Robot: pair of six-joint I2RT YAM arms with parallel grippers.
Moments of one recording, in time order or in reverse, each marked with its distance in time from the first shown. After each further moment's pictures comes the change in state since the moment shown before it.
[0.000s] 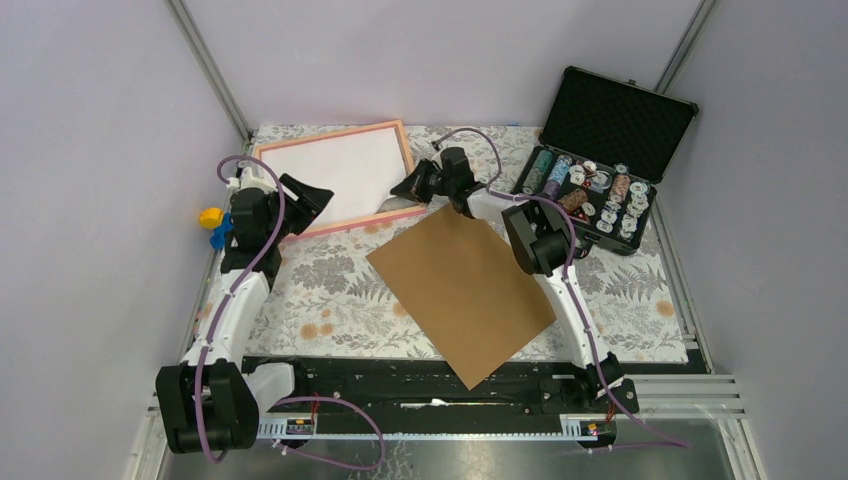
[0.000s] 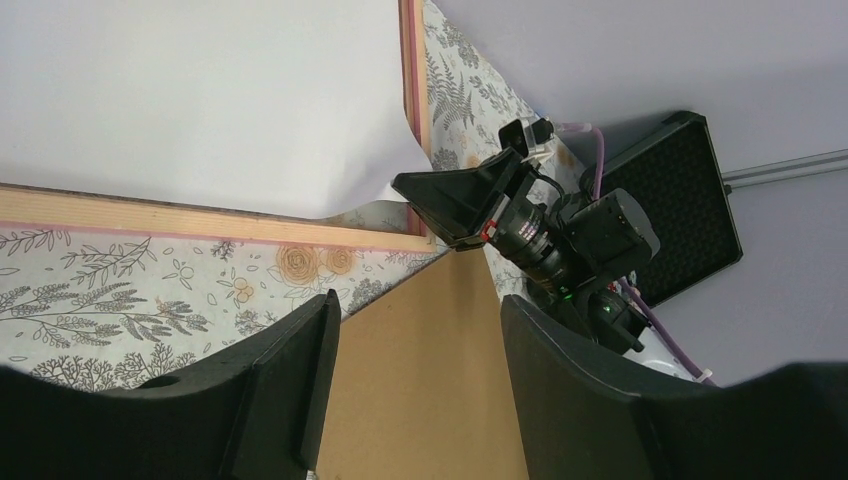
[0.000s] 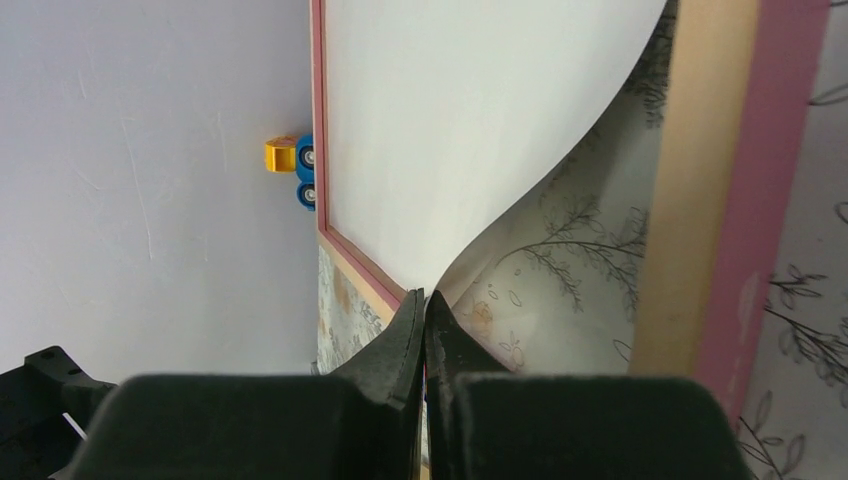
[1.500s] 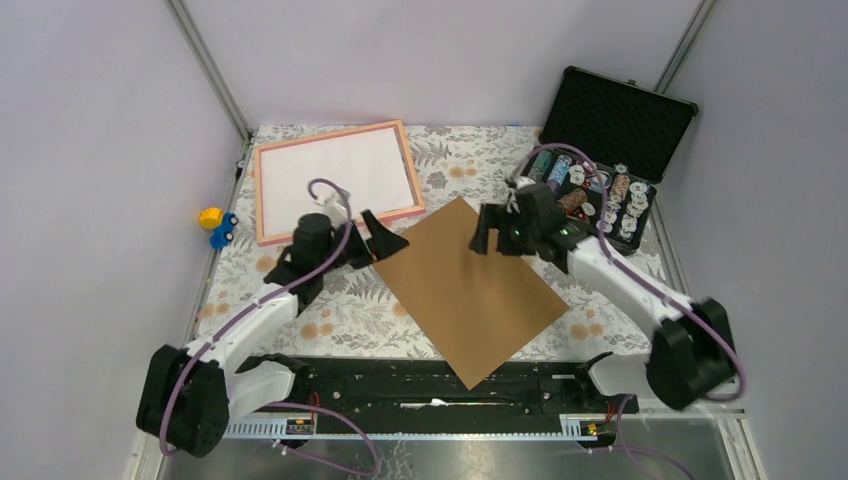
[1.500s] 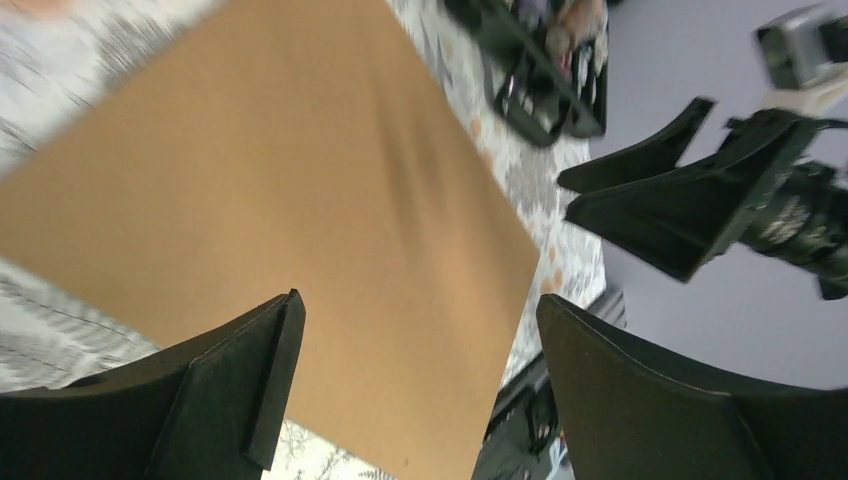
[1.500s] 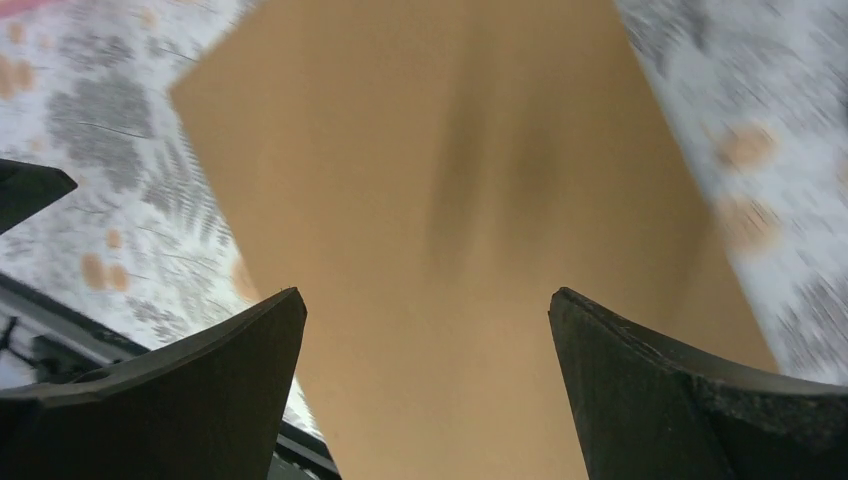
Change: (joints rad) left arm -0.385 -0.021 -0.137 0.059 0.096 0.010; right arm -0.027 -1.171 -0.863 -0.720 0.422 -0.584
